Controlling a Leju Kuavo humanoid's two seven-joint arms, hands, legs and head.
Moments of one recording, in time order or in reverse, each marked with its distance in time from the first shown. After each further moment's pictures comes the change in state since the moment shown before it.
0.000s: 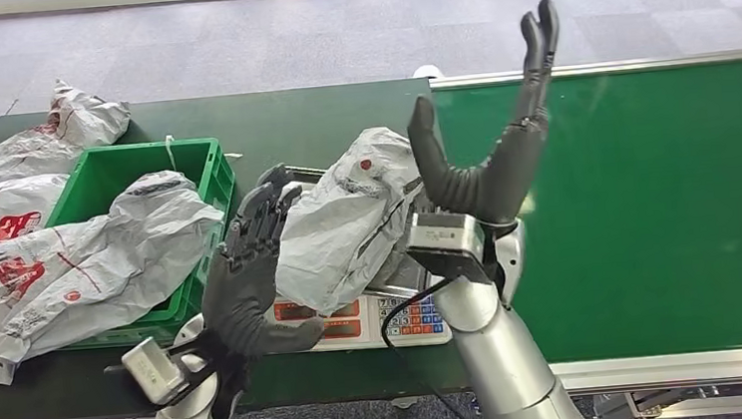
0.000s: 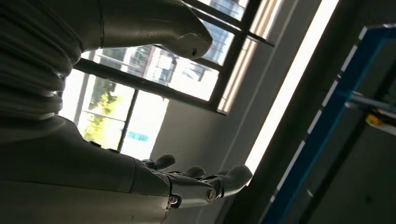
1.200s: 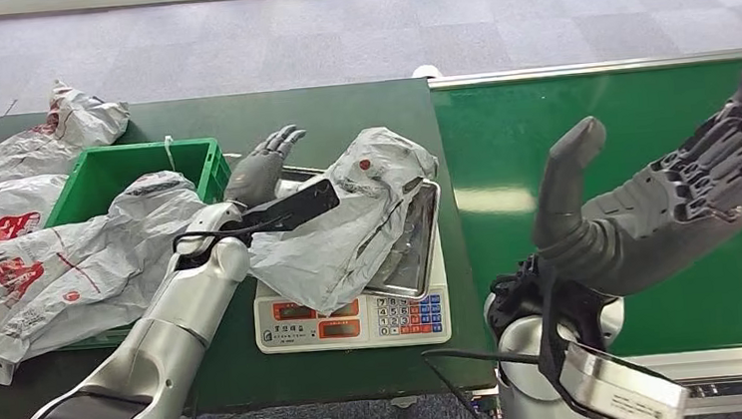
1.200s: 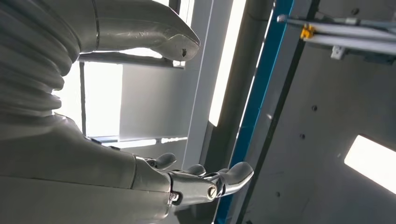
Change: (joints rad) left arm -0.648 0.073 0.053 1.014 -0.830 0.450 0.443; right arm 0.142 -0.010 0.026 -0.381 -0.070 0.001 -0.054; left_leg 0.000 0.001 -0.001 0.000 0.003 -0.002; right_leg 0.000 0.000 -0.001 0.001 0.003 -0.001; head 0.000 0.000
